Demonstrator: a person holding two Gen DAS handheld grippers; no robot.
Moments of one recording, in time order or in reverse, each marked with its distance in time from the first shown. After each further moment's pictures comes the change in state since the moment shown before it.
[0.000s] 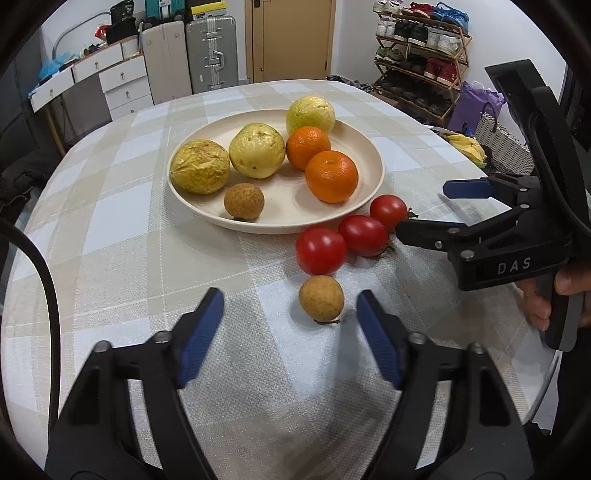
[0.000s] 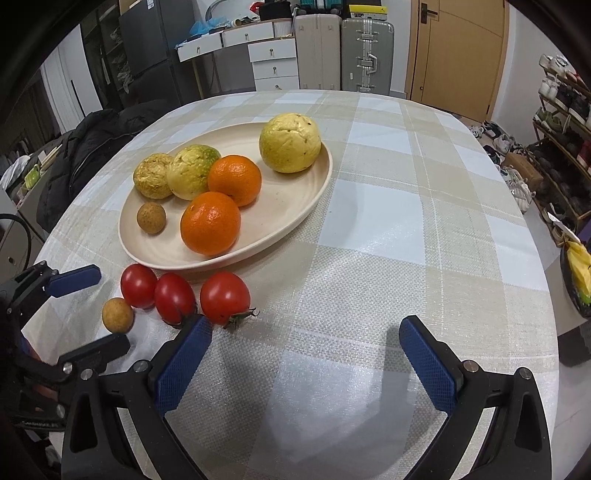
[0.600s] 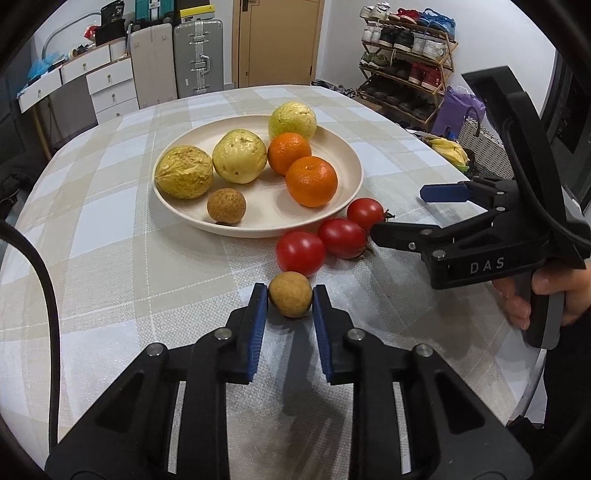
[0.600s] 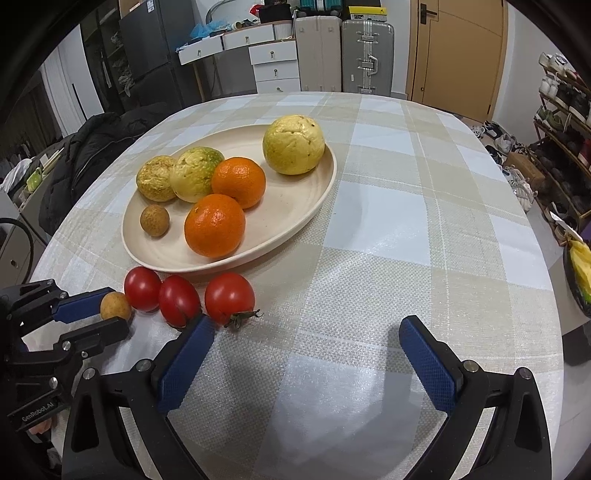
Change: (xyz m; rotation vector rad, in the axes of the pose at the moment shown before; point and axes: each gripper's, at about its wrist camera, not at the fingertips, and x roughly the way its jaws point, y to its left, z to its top) left arm -0.009 -0.002 -0.002 0.005 -0.023 -0.064; right arm 0.001 0.002 -0.001 0.008 -0.013 0.008
